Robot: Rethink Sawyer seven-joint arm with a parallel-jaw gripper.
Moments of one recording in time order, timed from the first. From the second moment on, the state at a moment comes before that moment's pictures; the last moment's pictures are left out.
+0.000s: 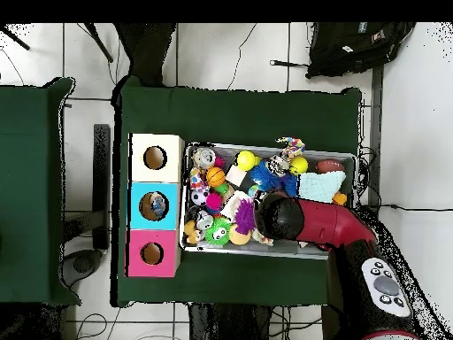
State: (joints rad) arm -0.48 -0.61 0.07 1.69 -0.30 0.42 1.73
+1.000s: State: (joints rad) arm -0.48 -0.54 0.04 1.71 -0.30 0.28 1.73
